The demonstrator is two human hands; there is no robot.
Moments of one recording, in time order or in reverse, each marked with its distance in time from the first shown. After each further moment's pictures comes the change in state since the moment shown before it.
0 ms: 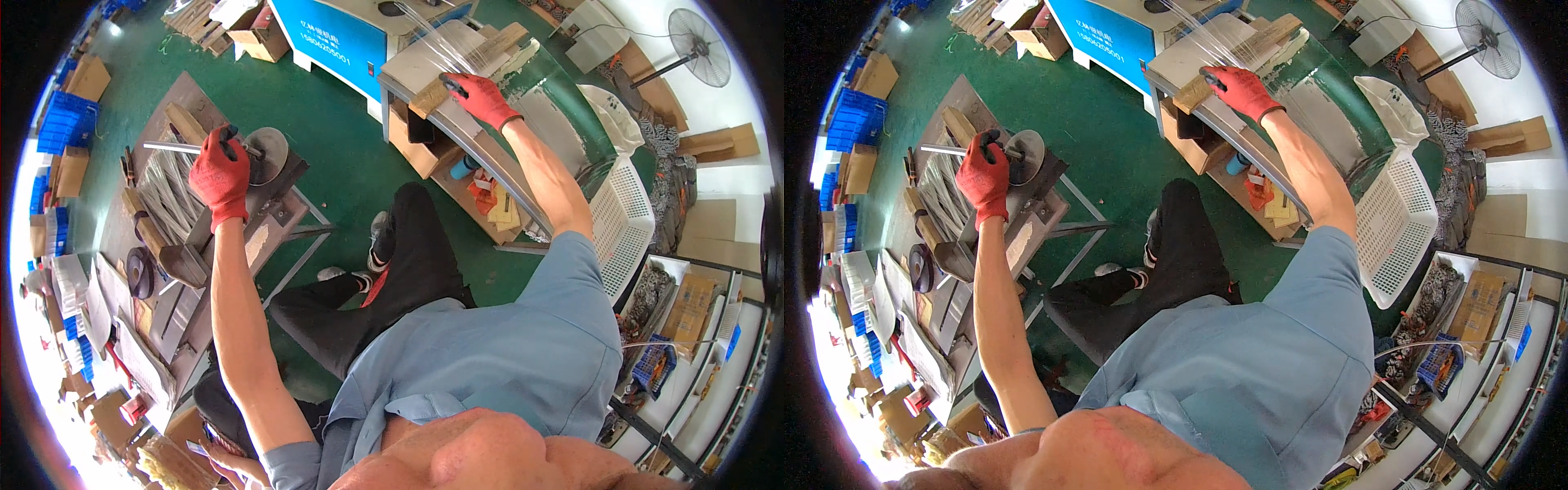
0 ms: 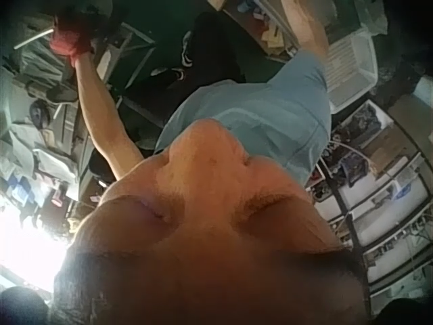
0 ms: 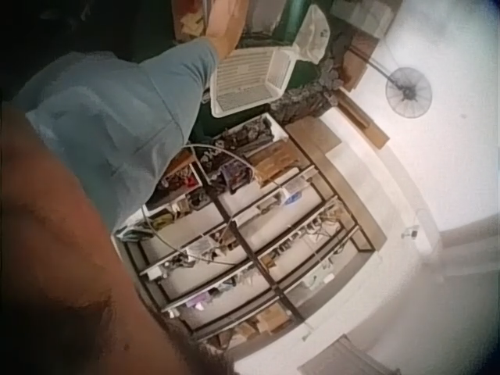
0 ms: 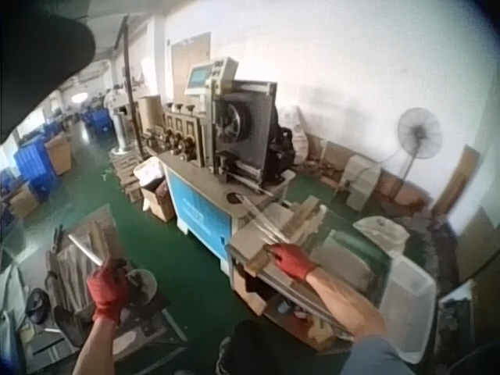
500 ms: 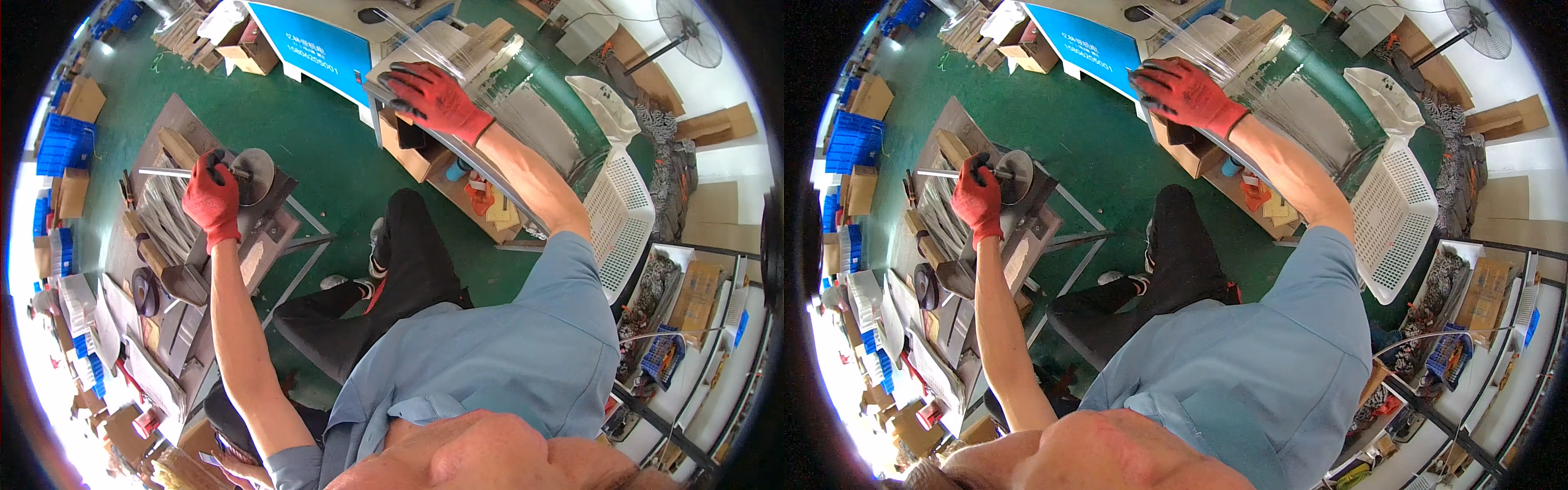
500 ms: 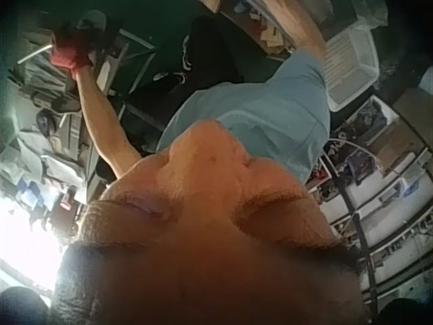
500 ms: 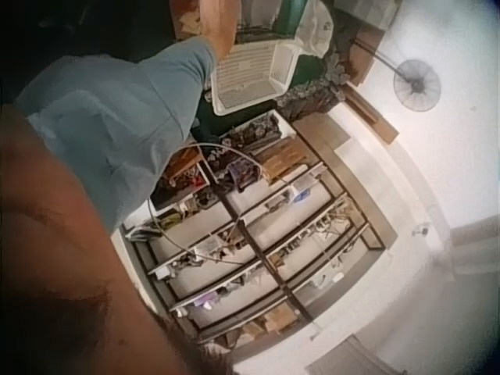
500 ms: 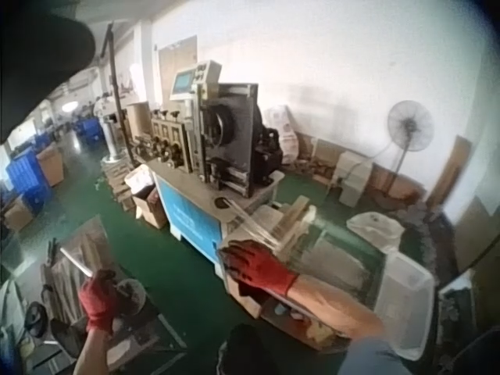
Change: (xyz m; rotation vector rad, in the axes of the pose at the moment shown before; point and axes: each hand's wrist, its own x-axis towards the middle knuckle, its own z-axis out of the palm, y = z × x) left_hand -0.001 -0.001 0.001 0.067 -0.002 0.002; right_hand 0.021 -0.084 -0.036 -0.213 0.261 -0.485
